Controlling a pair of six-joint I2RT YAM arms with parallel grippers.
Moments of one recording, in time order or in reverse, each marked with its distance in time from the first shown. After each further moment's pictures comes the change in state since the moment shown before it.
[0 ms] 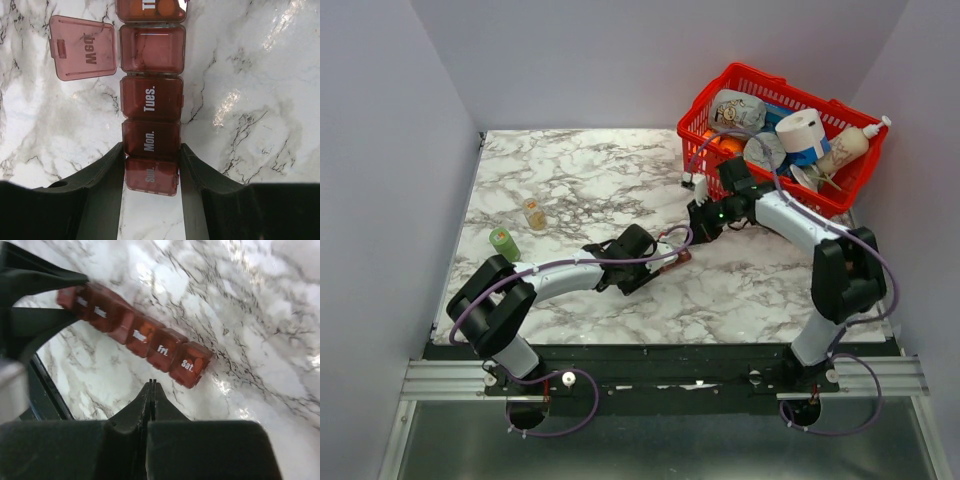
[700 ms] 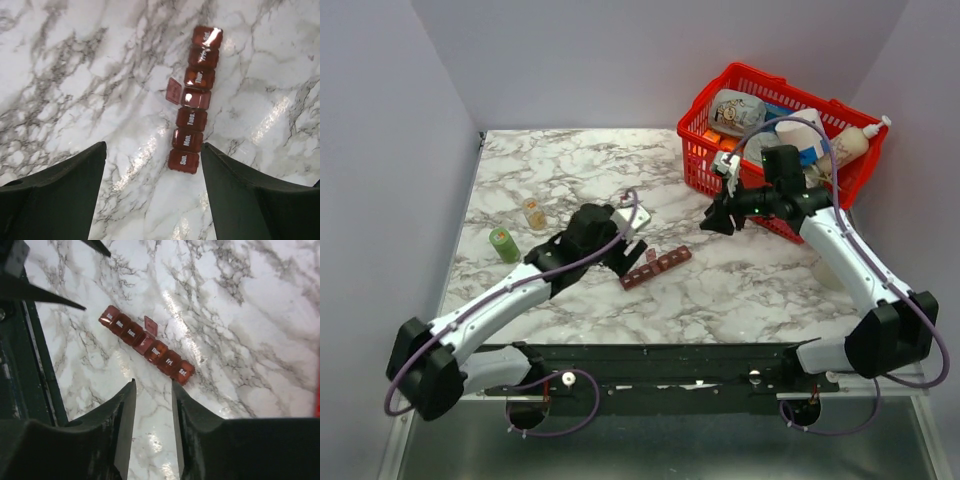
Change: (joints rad) left arm 0.088 -0.367 -0.008 0.023 0.051 -0.089; right arm -0.084 -0.376 -0.032 -0.013 -0.134 -0.210
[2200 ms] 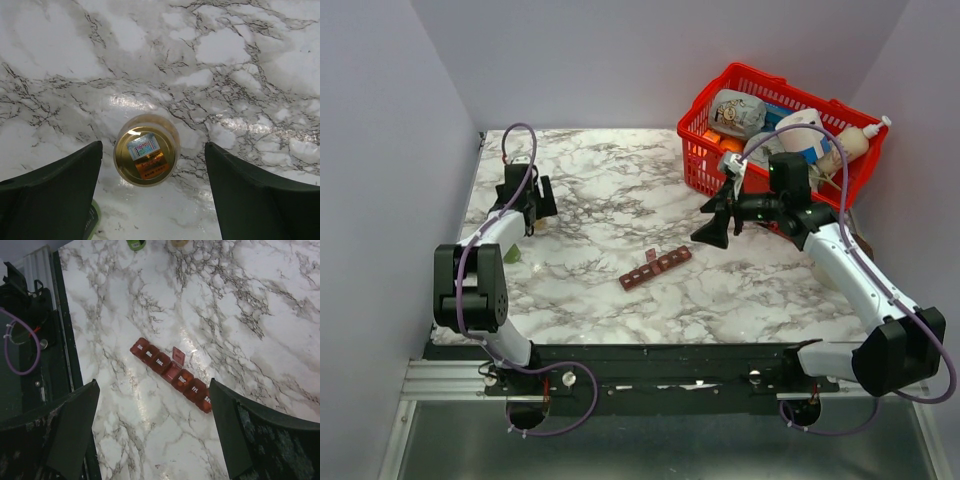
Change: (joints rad) left arm 0.739 0.416 0.157 0.190 -0.204 -0.368; right arm -0.005 -0.133 -0.129 0.225 -0.121 0.205
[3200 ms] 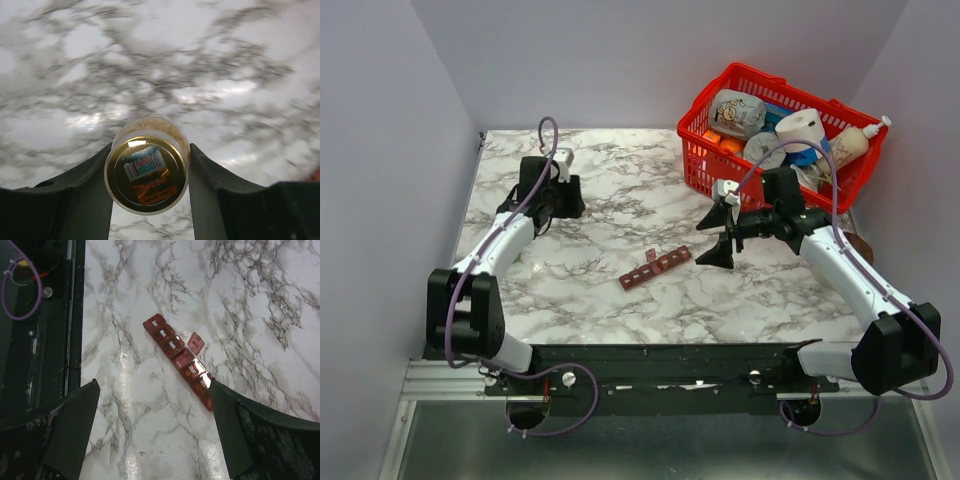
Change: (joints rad) left arm -0.105 -0.090 0.038 -0.122 0.264 0.084; right arm 0.000 0.013 -0.069 -0.127 -0.137 -0.364
